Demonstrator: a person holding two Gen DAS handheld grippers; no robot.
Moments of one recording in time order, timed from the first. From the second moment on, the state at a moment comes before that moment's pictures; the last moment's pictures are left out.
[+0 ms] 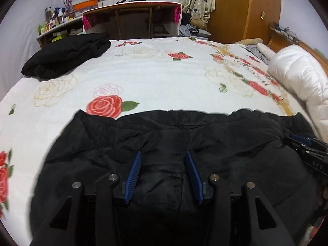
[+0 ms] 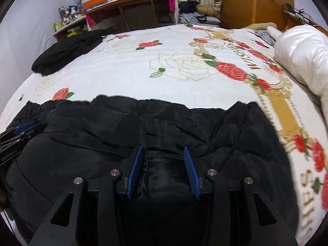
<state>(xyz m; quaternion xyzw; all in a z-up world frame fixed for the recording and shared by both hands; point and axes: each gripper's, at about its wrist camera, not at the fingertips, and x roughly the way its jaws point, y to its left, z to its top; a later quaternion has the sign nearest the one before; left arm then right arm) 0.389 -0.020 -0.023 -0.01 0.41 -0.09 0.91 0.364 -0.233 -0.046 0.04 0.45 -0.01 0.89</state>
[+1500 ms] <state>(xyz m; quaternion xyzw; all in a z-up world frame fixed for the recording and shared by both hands) 0.296 0.100 -0.046 -0.16 0.45 -0.03 0.88 0.259 -0.290 -0.041 0.08 0.51 -0.08 0.85</state>
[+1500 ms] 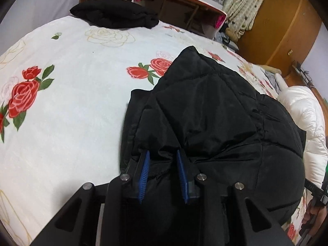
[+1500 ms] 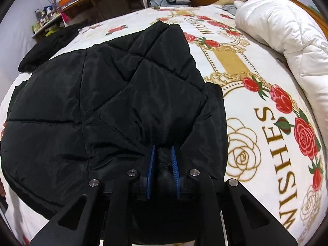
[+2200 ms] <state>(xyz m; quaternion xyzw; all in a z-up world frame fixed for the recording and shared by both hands) 0.238 0.083 0.025 -0.10 0.39 -0.07 0.91 0.203 -0.280 0.025 0.12 0.44 -0.02 0.89</state>
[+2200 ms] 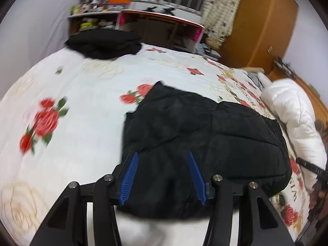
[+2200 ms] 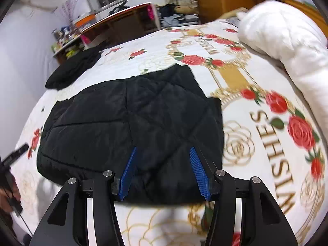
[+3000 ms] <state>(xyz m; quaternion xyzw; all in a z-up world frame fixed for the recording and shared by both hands) 0.312 0.103 -0.002 -0.11 0.39 -0.04 0.91 0.244 -0.328 -0.003 0.15 0.43 -0.03 0.89</state>
